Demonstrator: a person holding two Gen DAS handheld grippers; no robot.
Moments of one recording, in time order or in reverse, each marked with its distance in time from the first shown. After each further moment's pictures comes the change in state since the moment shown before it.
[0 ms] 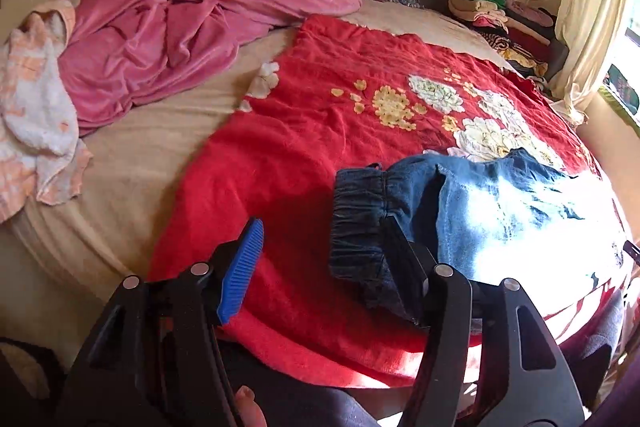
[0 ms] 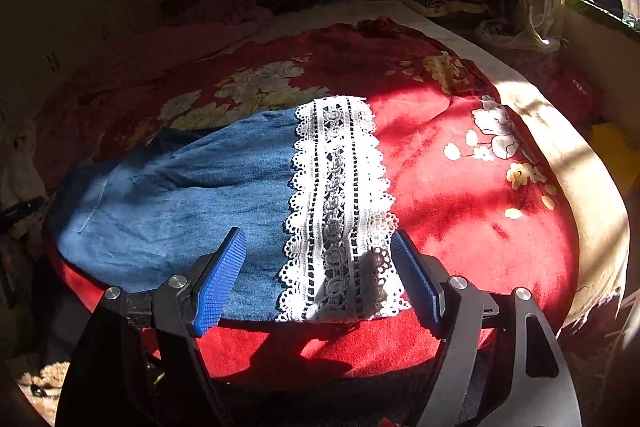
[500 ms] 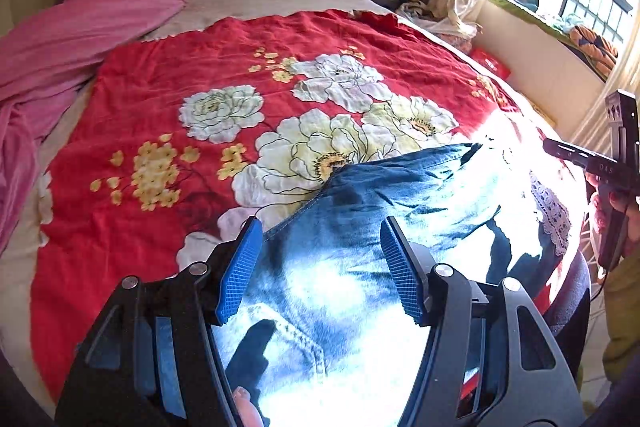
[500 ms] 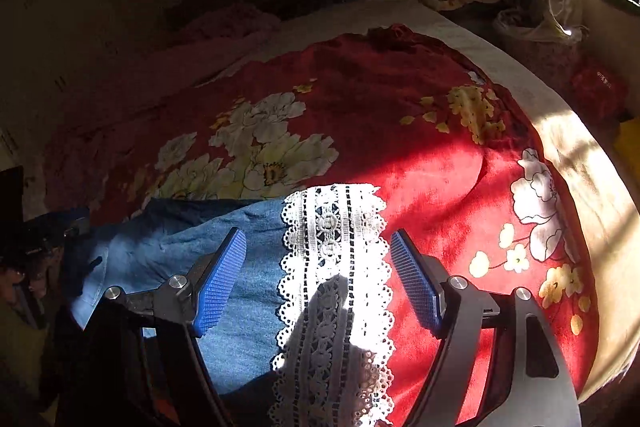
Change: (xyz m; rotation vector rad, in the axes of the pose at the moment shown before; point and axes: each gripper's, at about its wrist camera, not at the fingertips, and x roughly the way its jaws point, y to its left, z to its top) left arm 0.092 -0.206 0.068 0.401 0.140 -0.332; right arm 0.064 -0.025 0.087 0.054 0.050 0.130
